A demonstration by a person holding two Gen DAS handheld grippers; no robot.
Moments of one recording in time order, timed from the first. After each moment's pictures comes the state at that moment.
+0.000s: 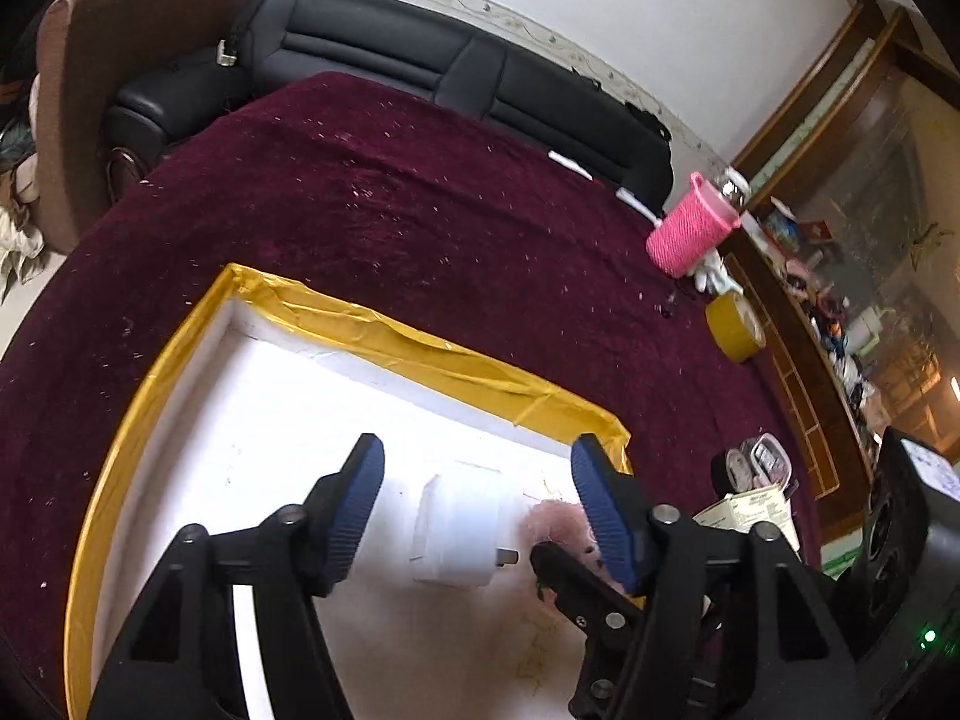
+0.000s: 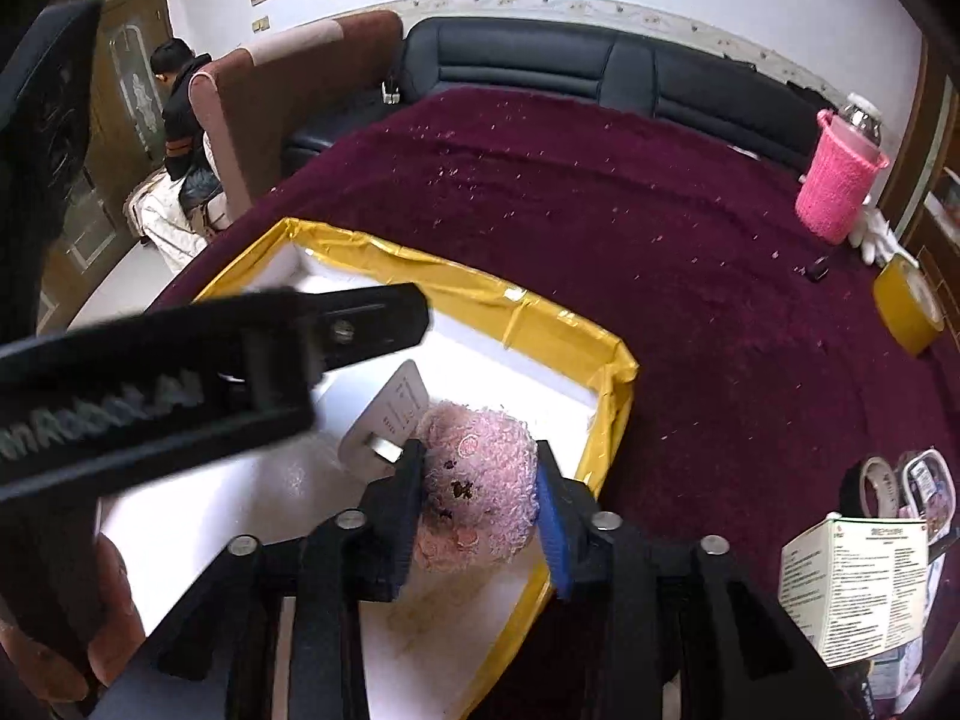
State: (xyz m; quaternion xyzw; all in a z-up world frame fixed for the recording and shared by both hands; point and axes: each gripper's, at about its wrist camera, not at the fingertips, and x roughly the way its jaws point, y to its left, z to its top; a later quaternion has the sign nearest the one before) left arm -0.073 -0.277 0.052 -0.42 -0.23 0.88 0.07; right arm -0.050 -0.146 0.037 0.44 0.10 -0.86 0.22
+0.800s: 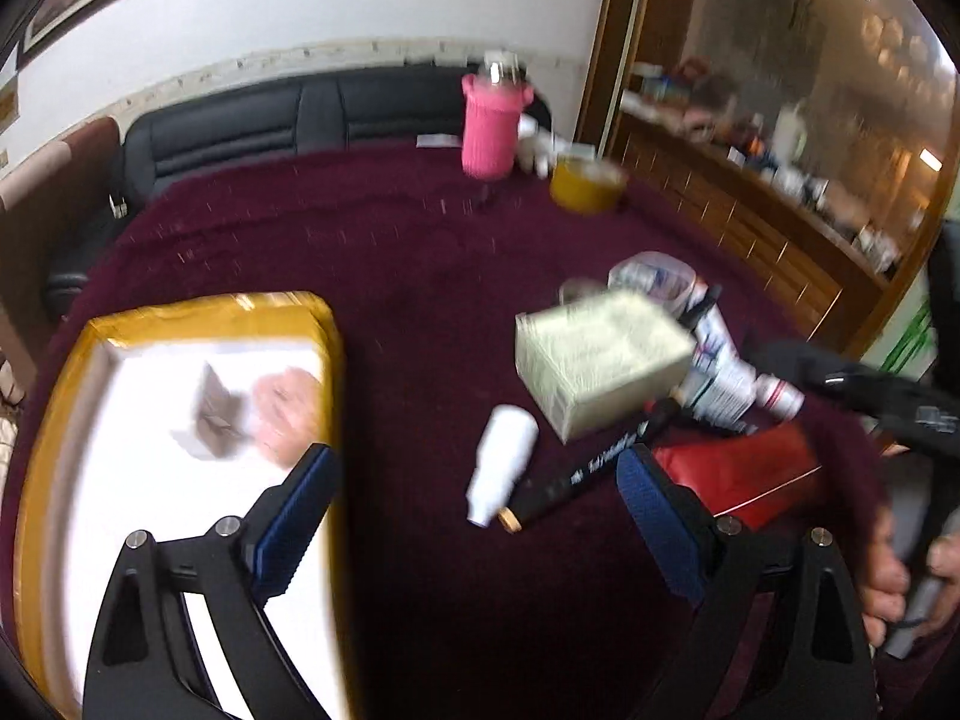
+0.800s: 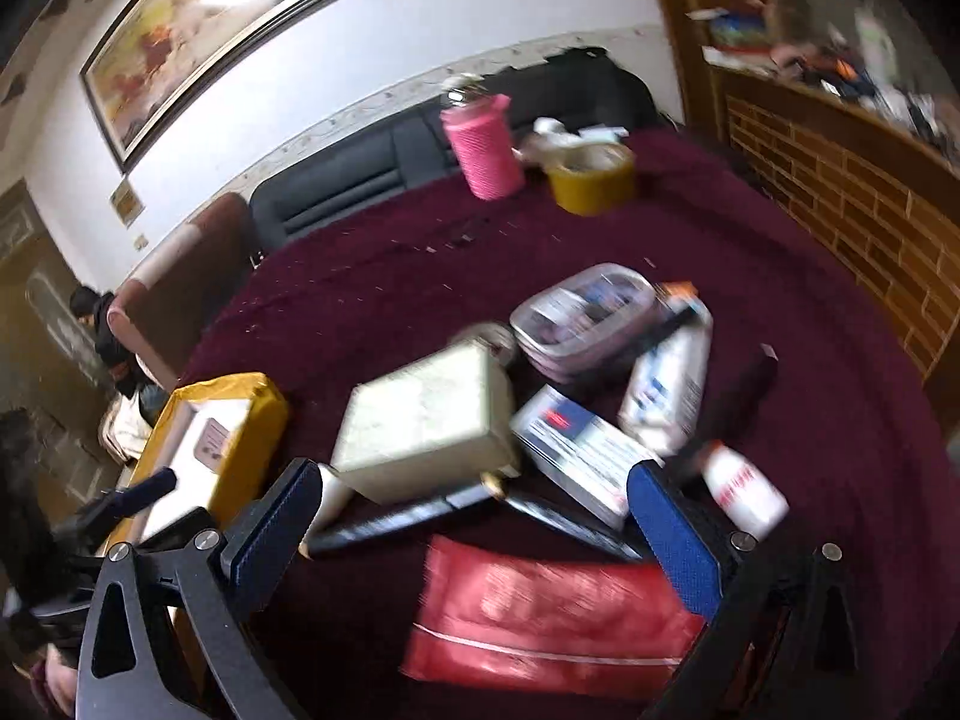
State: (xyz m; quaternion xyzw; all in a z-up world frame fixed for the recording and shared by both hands) left arm 0.016 -0.083 0.069 -0.40 0.00 0.90 0.14; right arm 0.042 0.158 0.076 0.38 -0.14 -0.91 0.09
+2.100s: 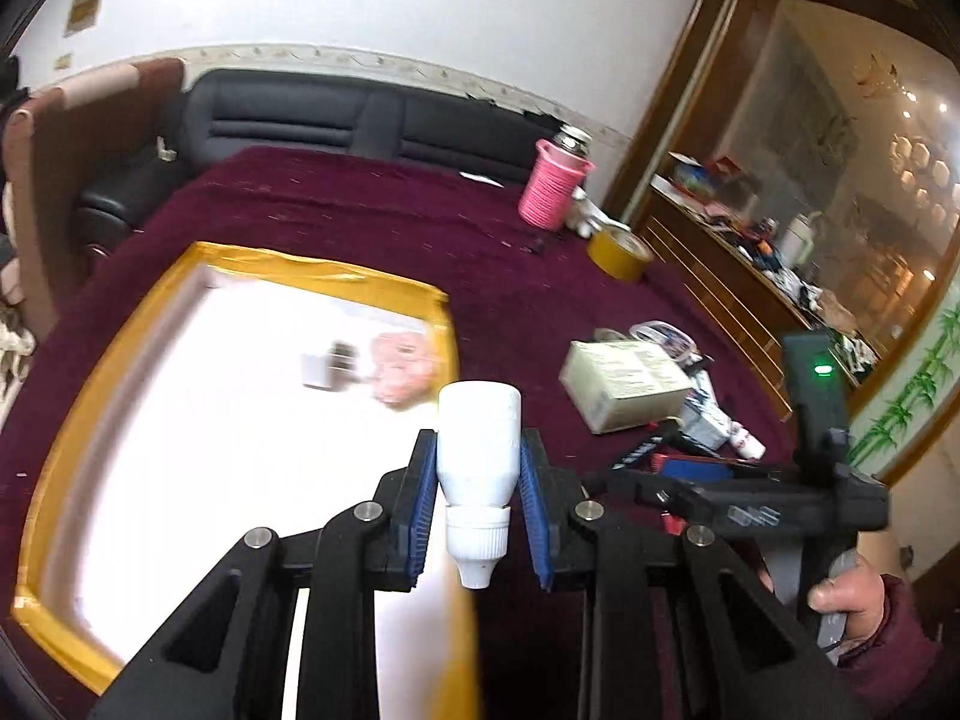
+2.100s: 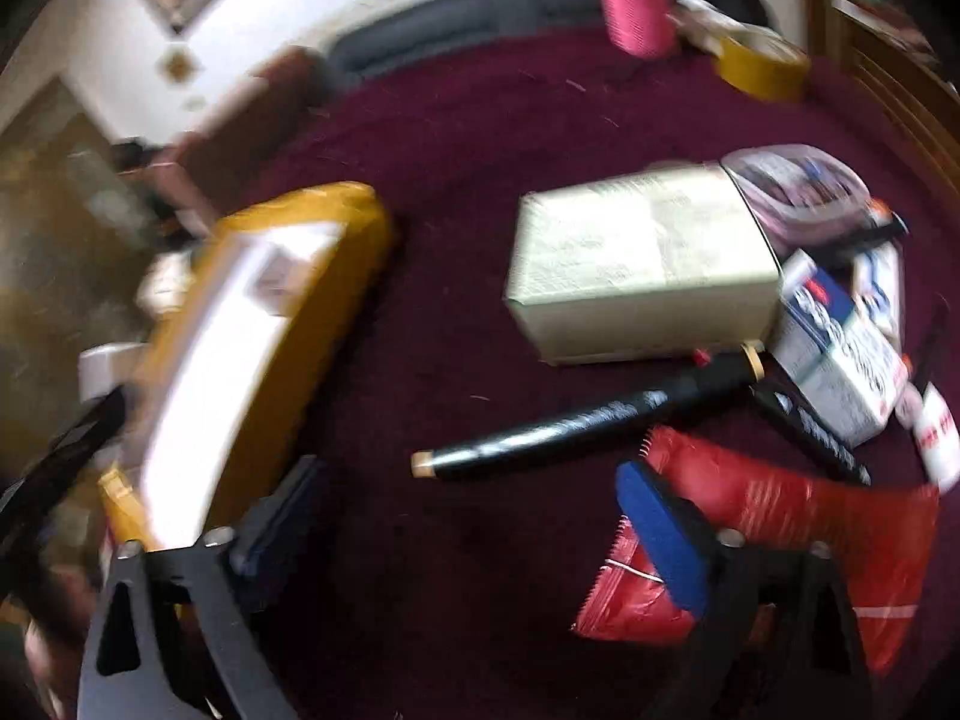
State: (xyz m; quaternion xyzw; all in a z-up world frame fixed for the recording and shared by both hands) left arm 0.086 -0.191 0.087 -0.35 -0.12 0.92 0.12; right arm 0.018 0.047 0.028 0.51 -0.06 -0.84 0.17
